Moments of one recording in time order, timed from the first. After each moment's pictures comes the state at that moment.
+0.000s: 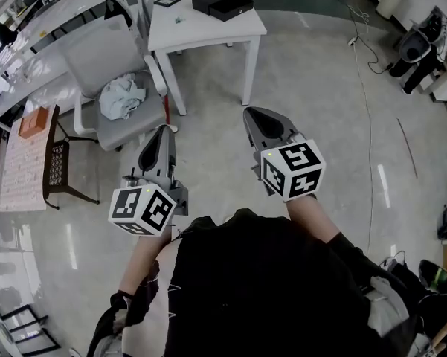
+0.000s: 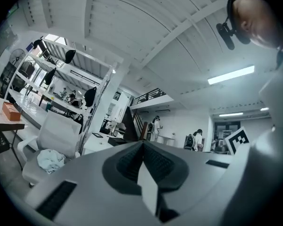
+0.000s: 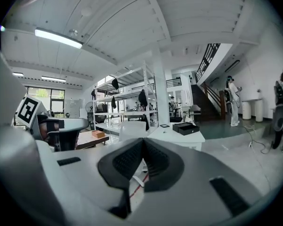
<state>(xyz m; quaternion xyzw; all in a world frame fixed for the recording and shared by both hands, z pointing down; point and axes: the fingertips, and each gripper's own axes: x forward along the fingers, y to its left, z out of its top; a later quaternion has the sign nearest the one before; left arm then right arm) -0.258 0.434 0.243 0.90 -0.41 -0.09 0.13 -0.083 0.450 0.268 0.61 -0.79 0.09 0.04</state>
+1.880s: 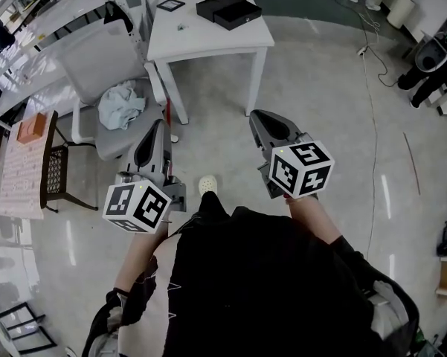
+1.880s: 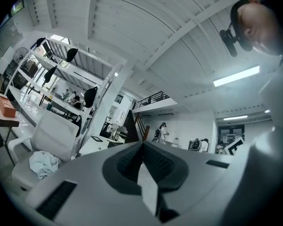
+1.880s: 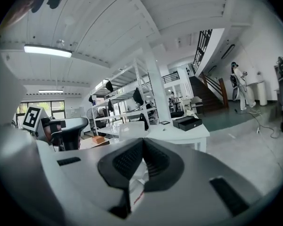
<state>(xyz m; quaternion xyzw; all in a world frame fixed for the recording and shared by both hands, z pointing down) -0.223 0.349 0.238 0.89 -0.42 -0.11 0.13 -0.030 0.370 0.289 0.59 -0.79 0.14 0.01</state>
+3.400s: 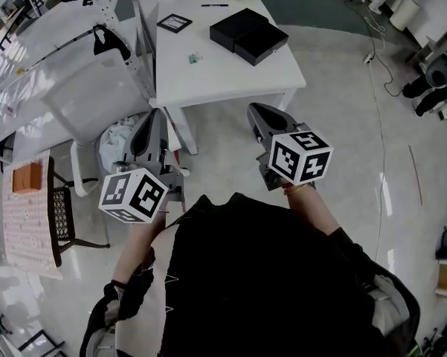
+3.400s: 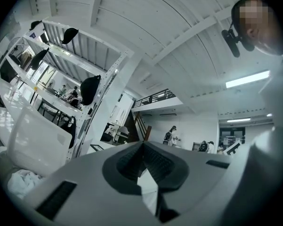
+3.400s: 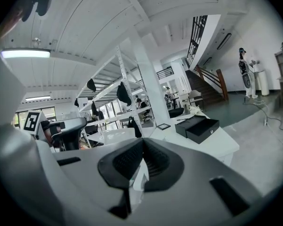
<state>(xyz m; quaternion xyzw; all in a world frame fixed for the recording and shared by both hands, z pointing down) -0.238 0.030 0.218 0.90 -0.40 -0.11 0.14 -0.043 0.064 0.284 0.60 -0.77 0.19 -0.01</state>
